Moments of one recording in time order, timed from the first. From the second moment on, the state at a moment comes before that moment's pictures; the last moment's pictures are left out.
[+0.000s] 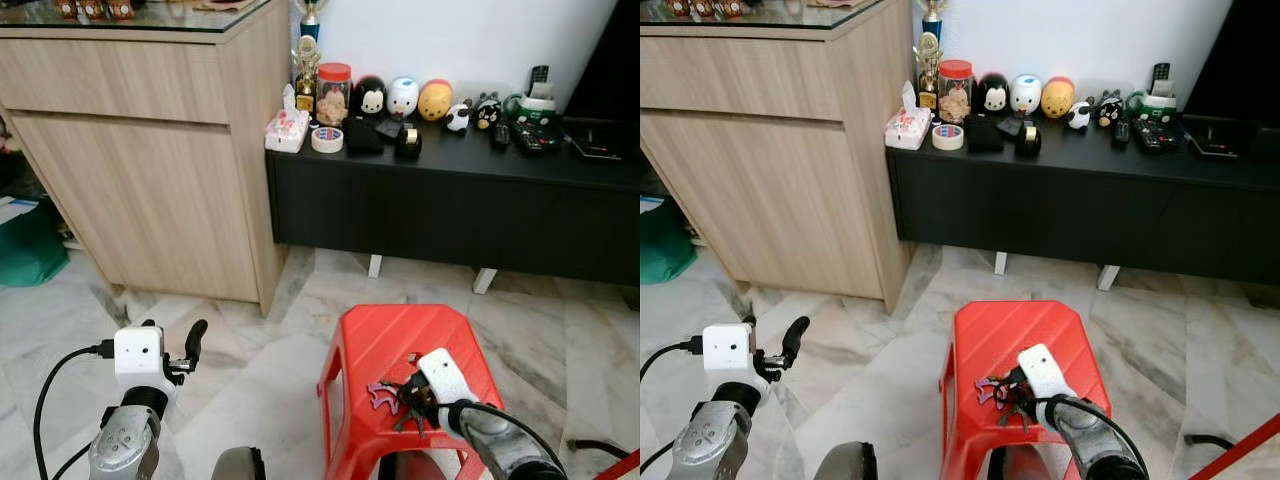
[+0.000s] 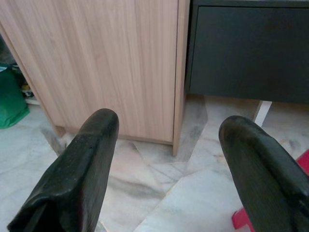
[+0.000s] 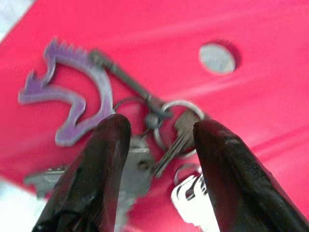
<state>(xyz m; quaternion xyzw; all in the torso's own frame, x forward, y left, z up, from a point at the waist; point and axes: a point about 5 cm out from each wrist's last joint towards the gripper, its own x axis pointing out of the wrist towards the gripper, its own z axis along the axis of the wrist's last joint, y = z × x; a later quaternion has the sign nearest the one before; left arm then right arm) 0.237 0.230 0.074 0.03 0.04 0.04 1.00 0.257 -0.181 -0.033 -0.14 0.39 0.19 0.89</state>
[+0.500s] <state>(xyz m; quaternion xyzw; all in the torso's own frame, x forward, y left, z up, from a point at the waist) 0.234 0.231 0.071 0.04 0.05 0.04 1.00 0.256 -0.173 -0.036 -0.13 0.39 0.22 0.88</state>
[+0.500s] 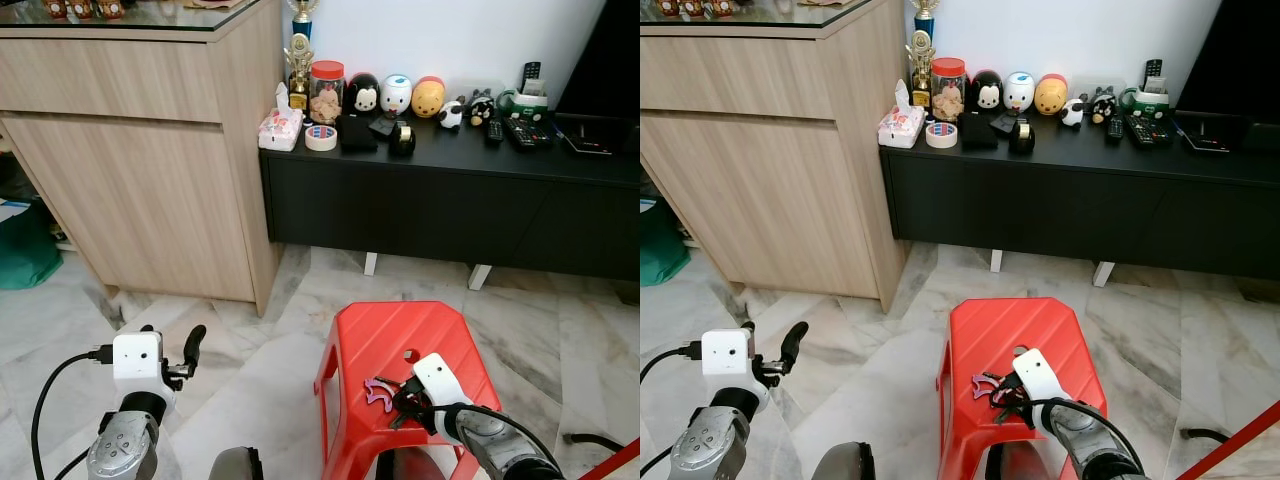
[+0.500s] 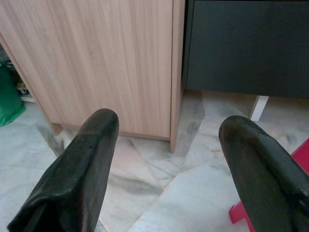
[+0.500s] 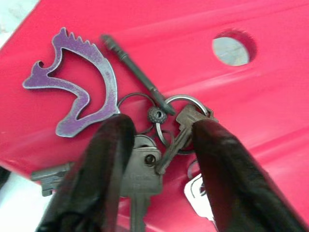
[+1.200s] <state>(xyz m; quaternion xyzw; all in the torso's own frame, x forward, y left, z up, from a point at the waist) 0.234 0.231 0.071 0.04 0.05 0.04 1.00 0.258 -0.170 -0.037 -0.15 0.40 0.21 0.88</state>
